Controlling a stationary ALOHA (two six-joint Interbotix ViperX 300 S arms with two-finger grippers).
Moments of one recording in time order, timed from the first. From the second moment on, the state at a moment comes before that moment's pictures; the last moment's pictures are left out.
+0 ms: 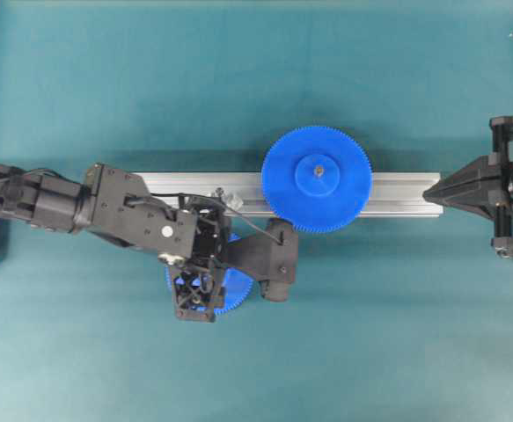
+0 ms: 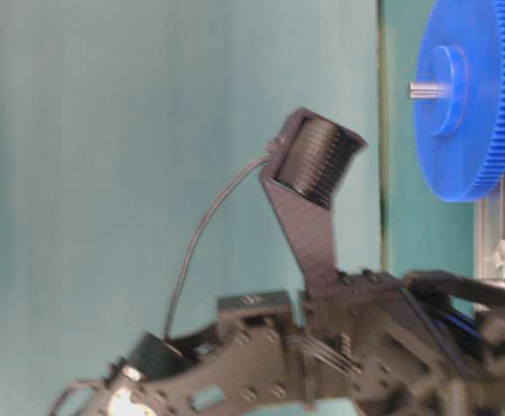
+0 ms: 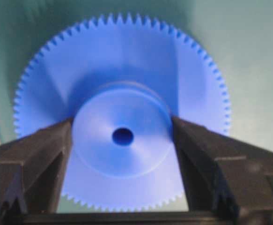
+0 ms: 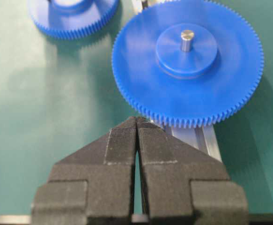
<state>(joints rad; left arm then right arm) -0.13 0.26 0.26 0.02 0.85 -0.03 -0.06 -0.92 1.23 0.04 0.22 0.10</state>
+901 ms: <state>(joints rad) -0.04 0.08 0.13 0.02 1.11 0.02 -0.05 -0.92 1.23 0.04 0.22 0.13</state>
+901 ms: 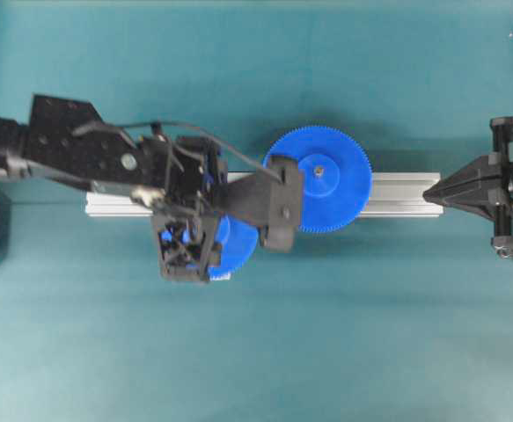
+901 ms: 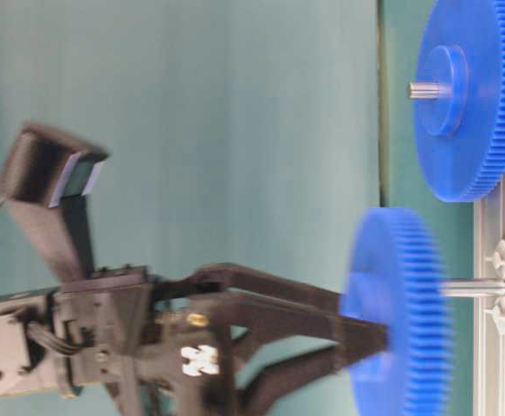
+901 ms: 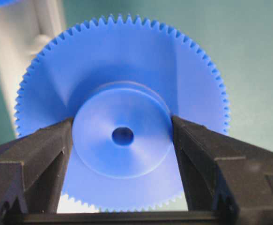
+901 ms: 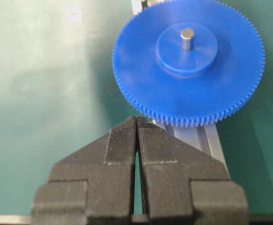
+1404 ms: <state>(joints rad) -0.02 0.08 0.13 0.02 1.11 0.06 -0.05 -0.92 1.23 0.04 0.22 0.13</state>
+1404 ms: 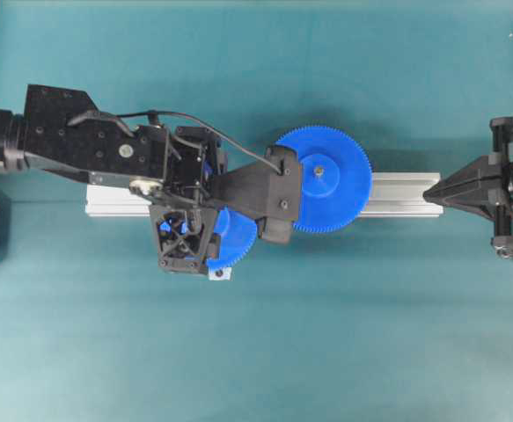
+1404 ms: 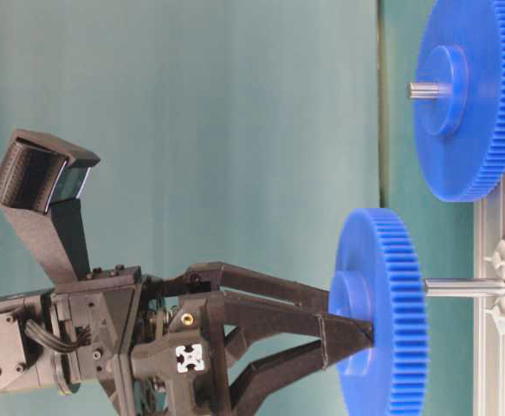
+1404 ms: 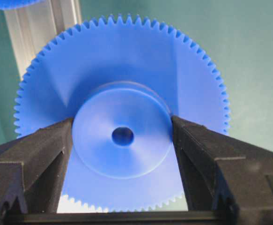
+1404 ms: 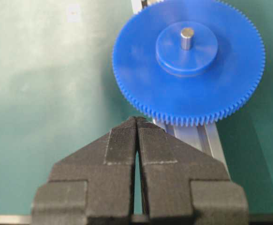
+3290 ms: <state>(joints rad) 0.09 0.15 0.20 0.02 0.97 0.16 -0.06 -0.97 1.23 0.04 0.25 0.14</state>
